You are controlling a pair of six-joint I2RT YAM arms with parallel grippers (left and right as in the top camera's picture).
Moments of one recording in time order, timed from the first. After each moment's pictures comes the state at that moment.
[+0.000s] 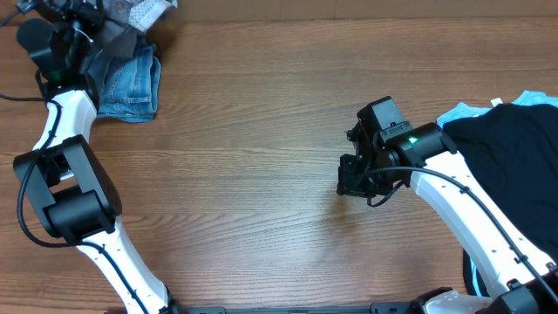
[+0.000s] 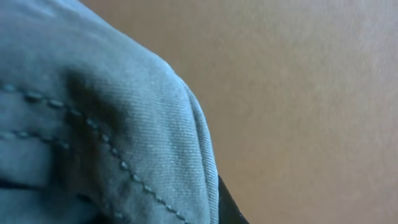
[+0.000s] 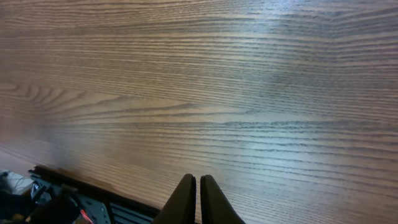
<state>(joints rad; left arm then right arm) 0.36 2.23 1.67 0.70 0.55 -0.88 0.38 1.48 1.19 -1.11 -0.35 0.44</state>
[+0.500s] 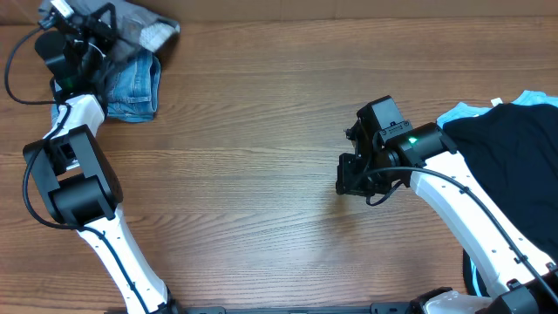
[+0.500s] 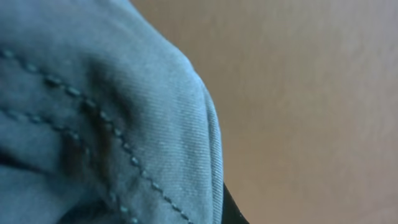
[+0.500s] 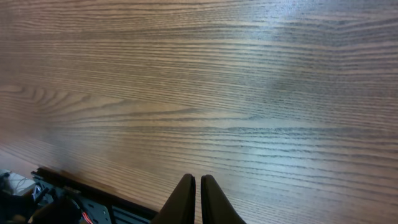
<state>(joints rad) 0.36 2.36 1.70 0.64 0.60 -0.84 0.39 1.48 1.19 -1.09 -0.36 0.44</state>
